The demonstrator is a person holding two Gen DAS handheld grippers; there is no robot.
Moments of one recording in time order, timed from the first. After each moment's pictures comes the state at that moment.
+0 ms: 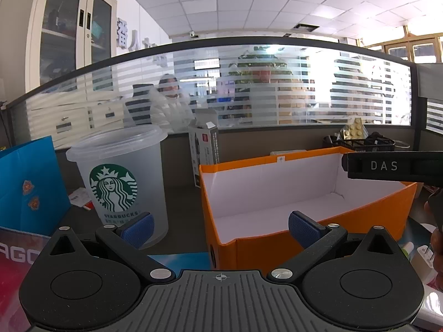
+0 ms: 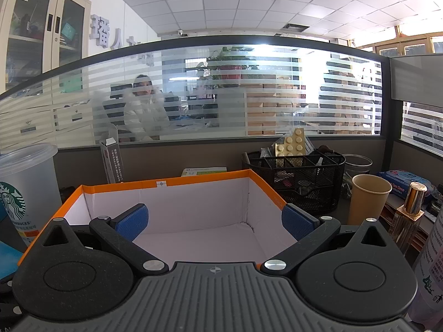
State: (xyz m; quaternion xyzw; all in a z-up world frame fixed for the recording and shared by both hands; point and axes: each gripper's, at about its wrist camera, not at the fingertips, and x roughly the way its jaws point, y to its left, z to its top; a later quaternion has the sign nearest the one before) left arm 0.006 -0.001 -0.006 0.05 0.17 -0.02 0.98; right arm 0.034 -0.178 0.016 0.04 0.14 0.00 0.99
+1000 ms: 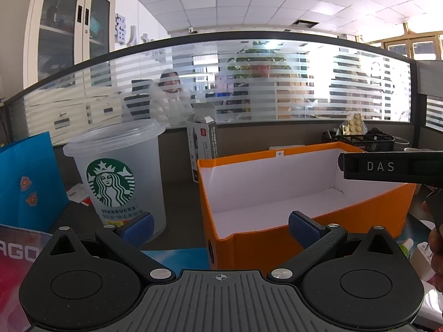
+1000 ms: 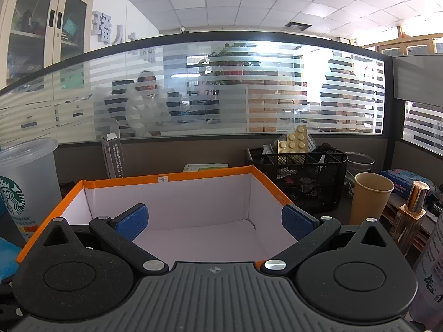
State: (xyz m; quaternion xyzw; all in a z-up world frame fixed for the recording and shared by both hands) left arm 0.009 -0.003 -0.009 0.05 0.18 -0.01 0.98; right arm 0.035 -0.167 0.007 0.03 0.15 0.00 0.99
